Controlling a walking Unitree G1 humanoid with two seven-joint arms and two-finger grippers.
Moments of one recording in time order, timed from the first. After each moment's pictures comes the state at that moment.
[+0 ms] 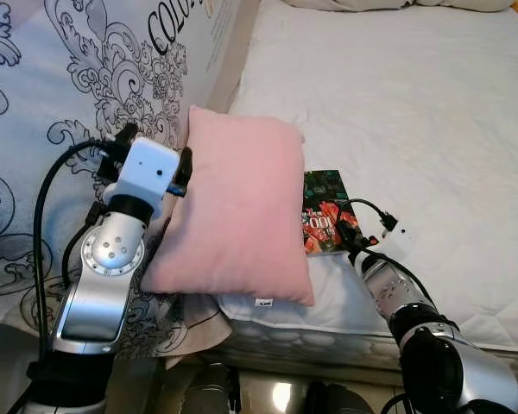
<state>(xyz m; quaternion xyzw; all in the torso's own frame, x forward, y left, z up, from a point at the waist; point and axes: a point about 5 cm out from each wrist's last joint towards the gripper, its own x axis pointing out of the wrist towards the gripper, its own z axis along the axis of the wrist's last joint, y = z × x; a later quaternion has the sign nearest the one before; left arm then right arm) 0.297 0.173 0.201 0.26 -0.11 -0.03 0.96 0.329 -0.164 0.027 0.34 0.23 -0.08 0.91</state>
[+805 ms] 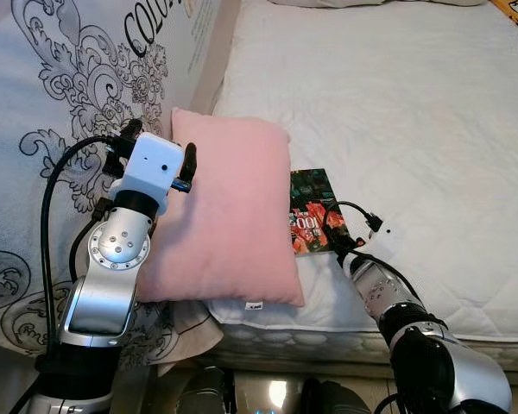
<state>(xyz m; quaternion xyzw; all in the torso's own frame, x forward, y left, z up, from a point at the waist) 0.301 0.169 0.201 0.25 -0.11 -0.03 0.96 0.329 -0.145 0.025 0.32 0.25 -0.06 0.91</state>
